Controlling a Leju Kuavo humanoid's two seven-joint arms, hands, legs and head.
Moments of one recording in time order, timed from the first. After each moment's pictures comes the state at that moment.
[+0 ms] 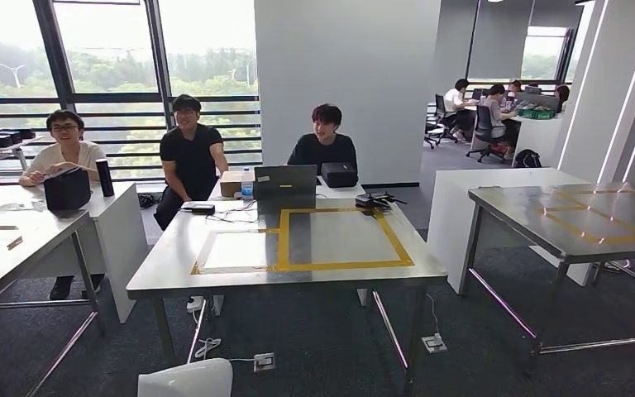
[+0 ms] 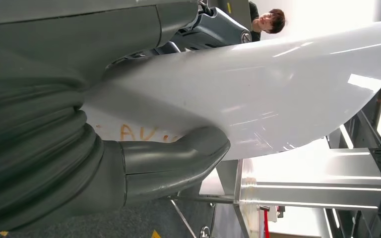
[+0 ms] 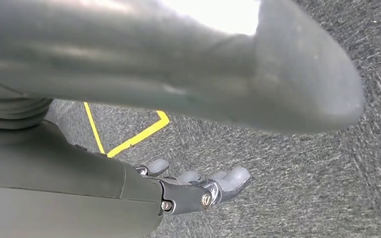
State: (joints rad) left arm -0.05 -0.03 -0.10 -1.56 0.07 -0.28 -0.50; right arm -0.05 0.00 -1.17 -0.18 1.08 0.18 0.00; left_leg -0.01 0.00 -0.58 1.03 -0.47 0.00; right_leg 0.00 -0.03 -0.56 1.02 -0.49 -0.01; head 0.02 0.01
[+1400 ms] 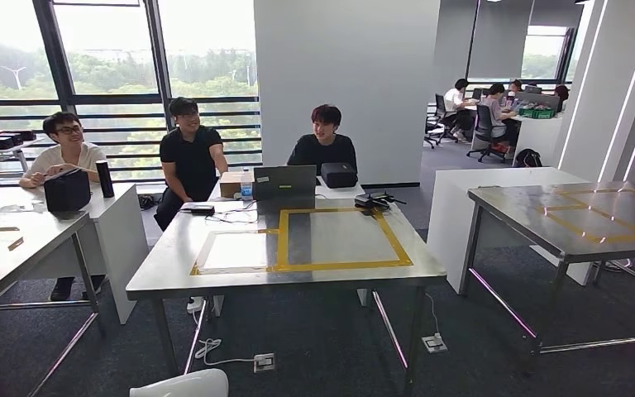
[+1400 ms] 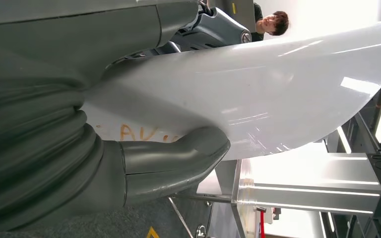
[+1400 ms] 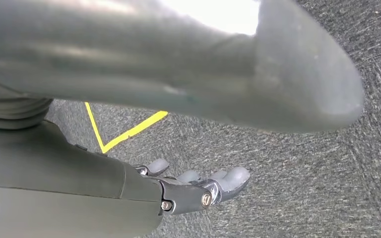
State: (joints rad) left arm 0.00 -0.03 -0.10 -1.56 0.10 -0.26 -0.53; right arm -0.04 -0.01 -1.17 -0.18 1.11 0.18 -0.01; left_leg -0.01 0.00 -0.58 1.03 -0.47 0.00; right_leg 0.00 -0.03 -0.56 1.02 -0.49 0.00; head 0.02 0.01
